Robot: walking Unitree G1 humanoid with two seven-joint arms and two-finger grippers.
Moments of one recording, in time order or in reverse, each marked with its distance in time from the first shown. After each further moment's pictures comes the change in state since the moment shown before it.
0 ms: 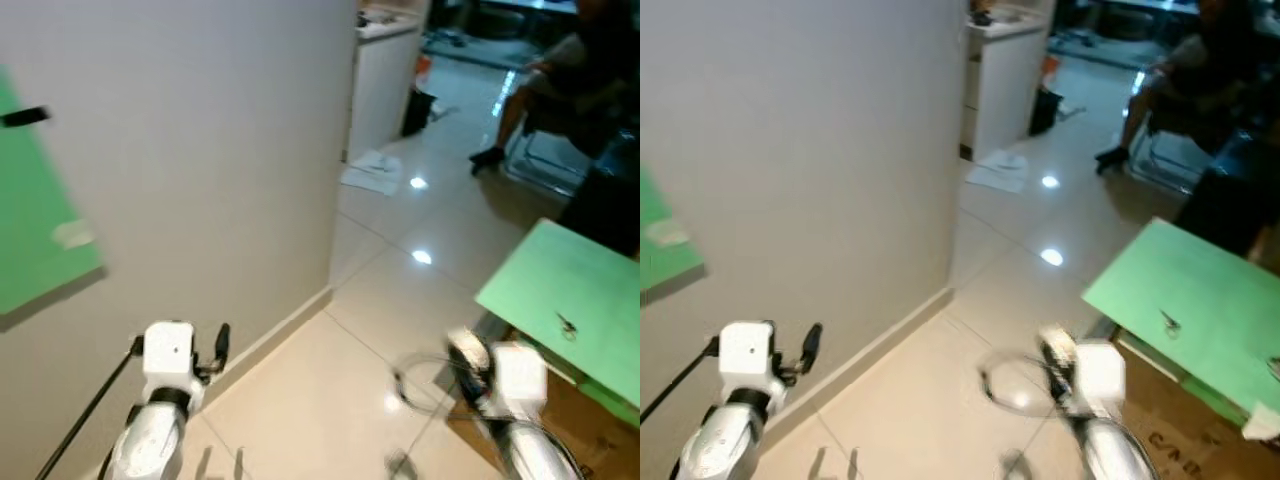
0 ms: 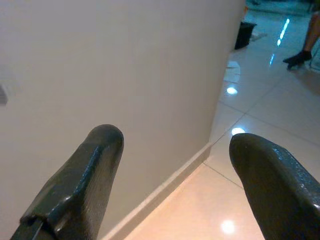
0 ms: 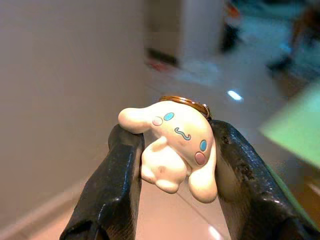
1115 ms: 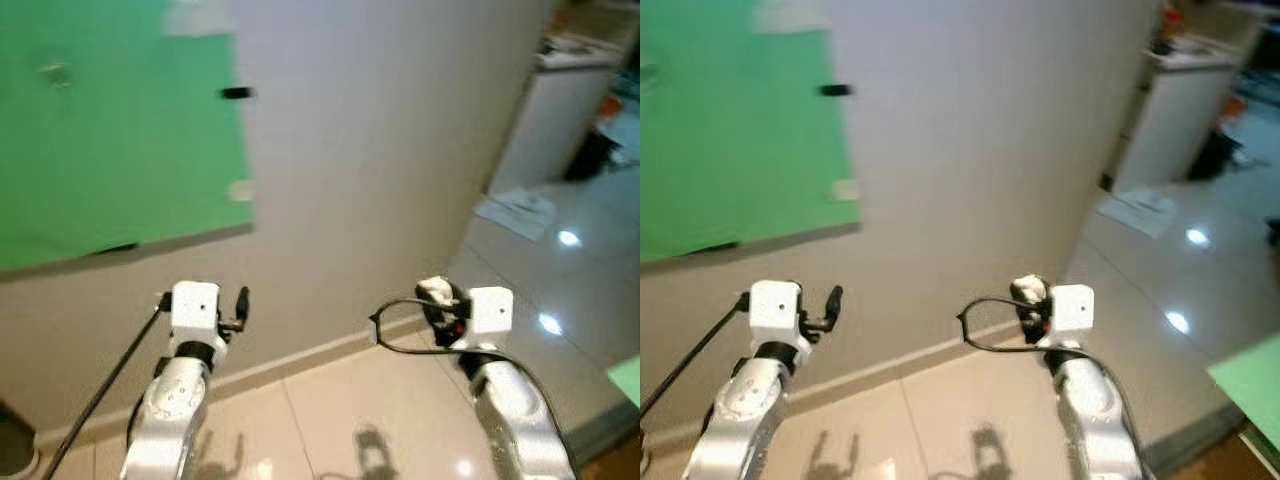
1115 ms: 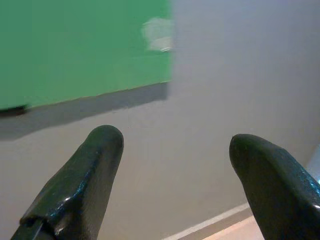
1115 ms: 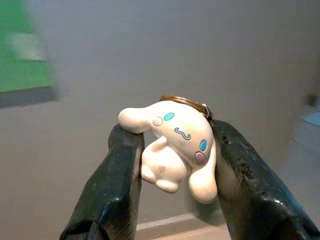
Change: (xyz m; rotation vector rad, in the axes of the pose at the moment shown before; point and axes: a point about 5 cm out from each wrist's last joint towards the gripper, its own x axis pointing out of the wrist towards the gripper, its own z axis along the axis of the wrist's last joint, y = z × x) left arm 0.033 -0.011 0.022 0.030 -0.051 0.010; right arm 0.046 0.019 0.033 0.042 -0.063 0.114
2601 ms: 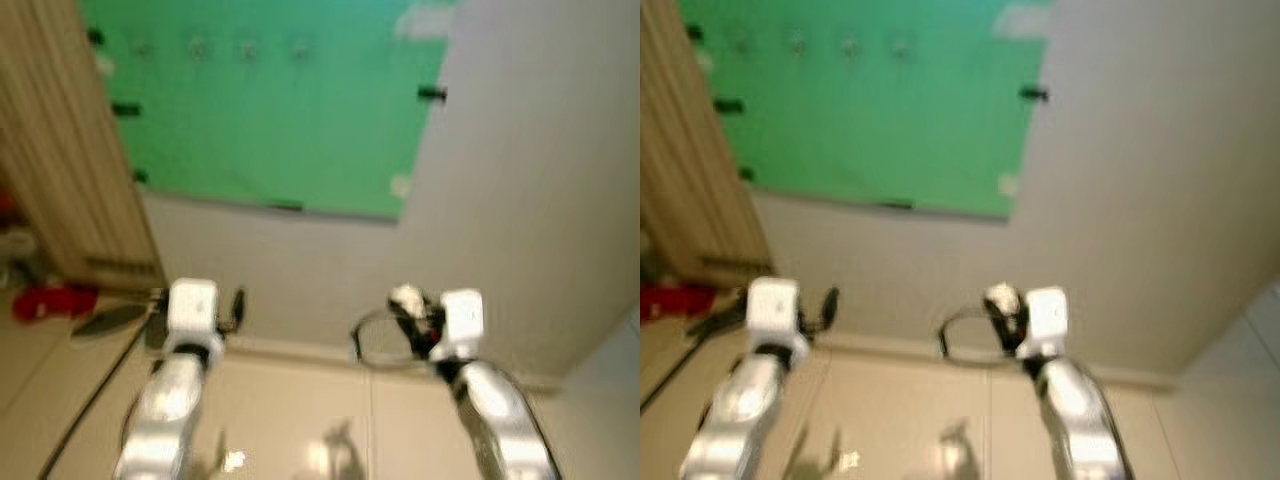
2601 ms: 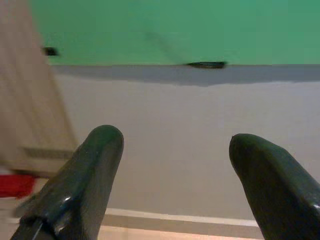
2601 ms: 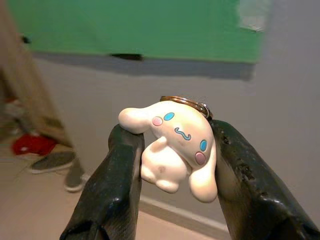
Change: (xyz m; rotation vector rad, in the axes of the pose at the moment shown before) left arm 0.003 0.002 -0.002 0.019 0.008 -0.008; right arm 0.003 0.014 -0.015 0.021 0.066 0.111
